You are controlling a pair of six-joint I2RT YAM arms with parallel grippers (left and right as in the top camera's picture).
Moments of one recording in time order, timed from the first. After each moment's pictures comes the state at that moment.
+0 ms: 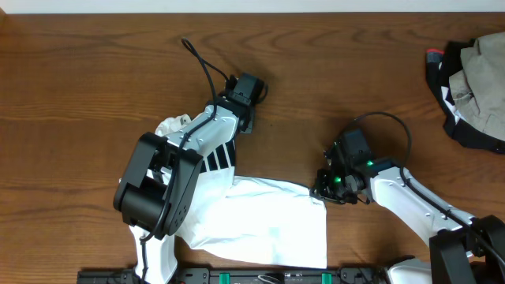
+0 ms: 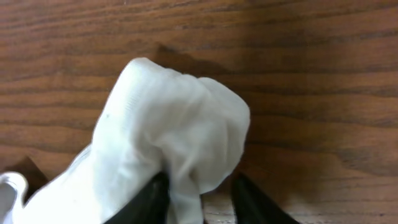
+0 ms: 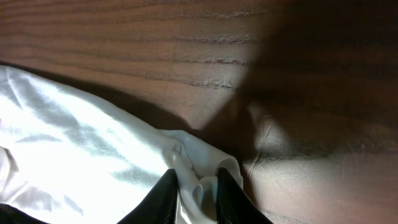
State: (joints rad) left arm -0.46 2.01 1.26 -0.45 -0.32 -0.27; right arm 0.35 1.48 0.65 -0.56 -0.40 0.52
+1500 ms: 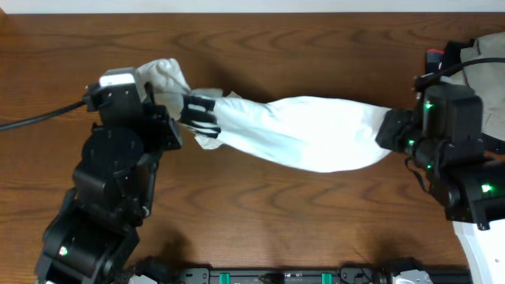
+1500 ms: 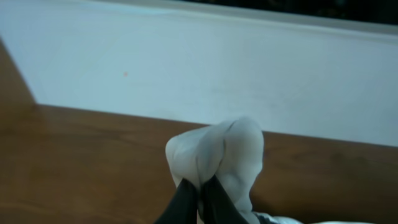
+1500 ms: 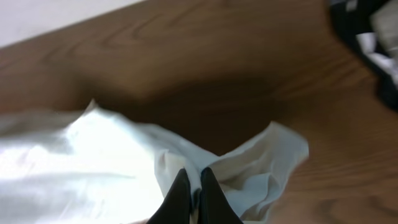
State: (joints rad) left arm -0.46 0.88 1.26 -0.67 -0.48 -0.26; right arm 0.17 1.08 1.30 -0.99 0.06 0.44
